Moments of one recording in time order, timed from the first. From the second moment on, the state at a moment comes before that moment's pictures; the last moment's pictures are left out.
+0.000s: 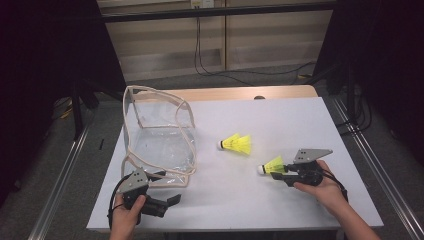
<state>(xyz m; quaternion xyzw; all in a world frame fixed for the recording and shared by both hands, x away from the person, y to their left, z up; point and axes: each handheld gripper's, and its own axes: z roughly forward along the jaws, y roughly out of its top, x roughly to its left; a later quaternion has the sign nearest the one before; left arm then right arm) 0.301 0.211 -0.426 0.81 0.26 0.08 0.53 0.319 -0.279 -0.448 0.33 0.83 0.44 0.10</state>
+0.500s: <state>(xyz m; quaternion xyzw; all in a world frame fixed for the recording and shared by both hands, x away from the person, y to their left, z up) 0.301 0.211 -0.426 0.80 0.26 0.08 0.53 0.321 -0.278 -0.450 0.33 0.83 0.44 0.11</state>
